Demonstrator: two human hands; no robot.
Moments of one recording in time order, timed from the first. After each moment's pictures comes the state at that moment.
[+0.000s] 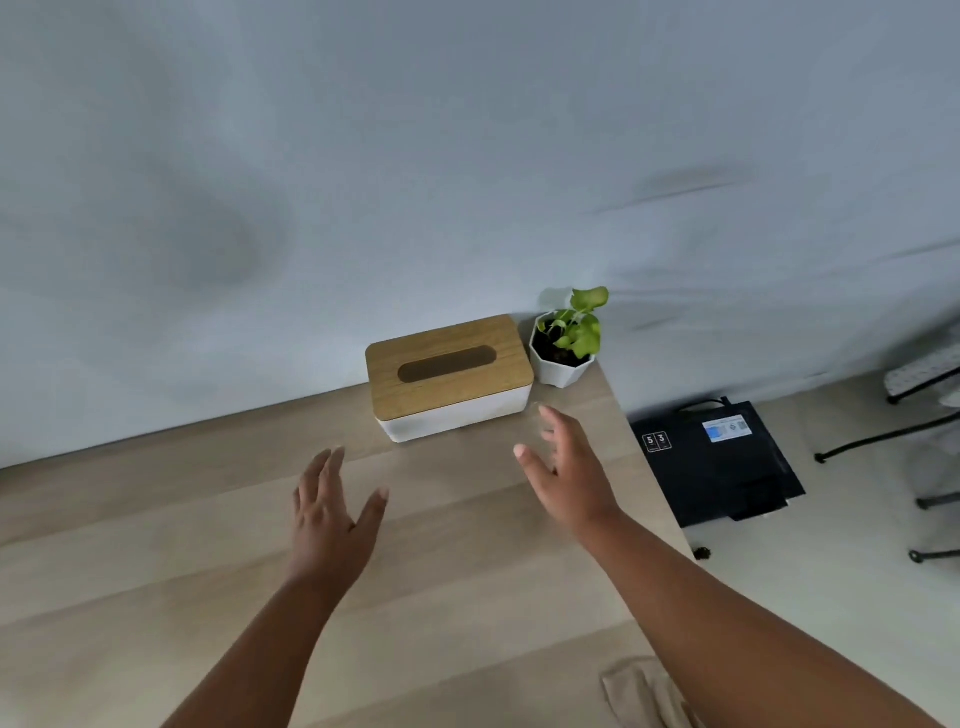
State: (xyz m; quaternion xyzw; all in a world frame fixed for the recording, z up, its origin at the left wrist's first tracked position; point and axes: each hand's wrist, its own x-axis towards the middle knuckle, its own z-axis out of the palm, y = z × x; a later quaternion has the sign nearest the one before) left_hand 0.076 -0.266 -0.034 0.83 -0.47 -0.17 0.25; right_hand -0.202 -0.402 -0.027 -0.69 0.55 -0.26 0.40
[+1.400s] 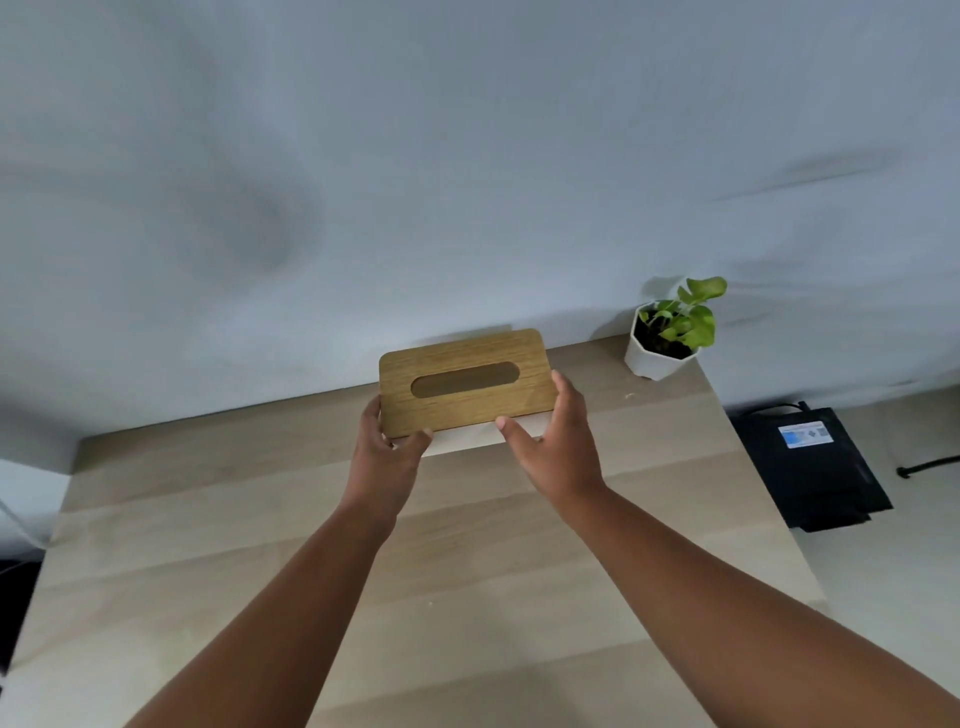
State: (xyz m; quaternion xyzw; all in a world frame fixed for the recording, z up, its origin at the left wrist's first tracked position) left_hand 0.144 -0.289 0.006 0.76 -0.25 -0.37 0.47; right_hand -0.053 -0.375 -0.004 -0.66 0.58 -0.27 0.39
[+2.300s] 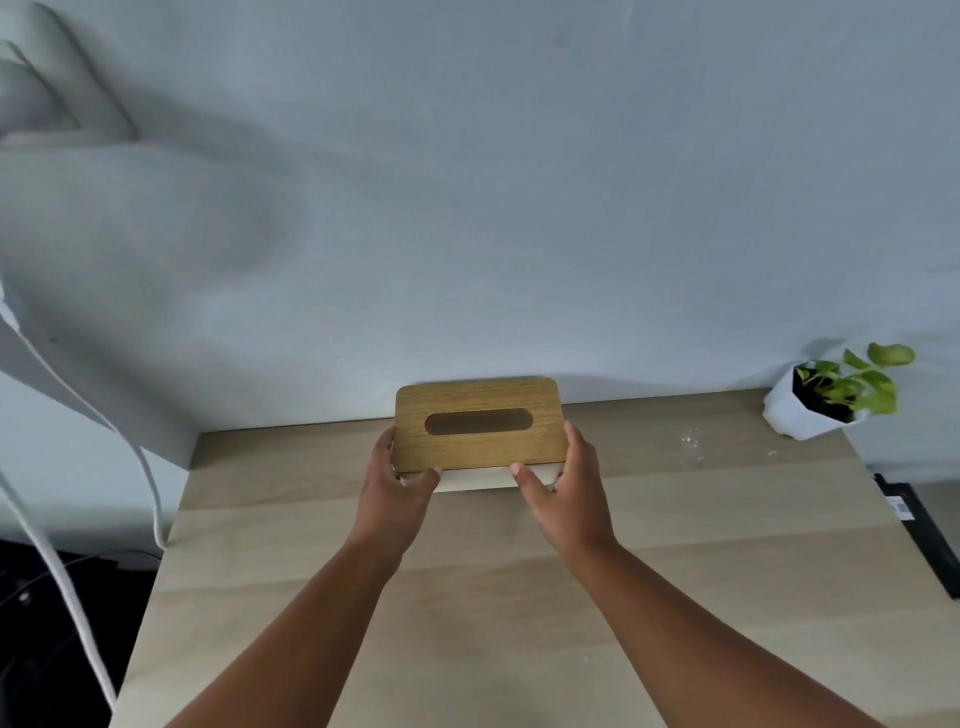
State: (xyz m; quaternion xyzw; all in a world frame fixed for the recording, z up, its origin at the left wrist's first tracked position) left_hand 0.329 -0.213 -0.016 0.77 -0.23 -0.36 0.47; right_hand 0.131 -0.303 -0.023 -0.68 0.58 -0.24 0.38
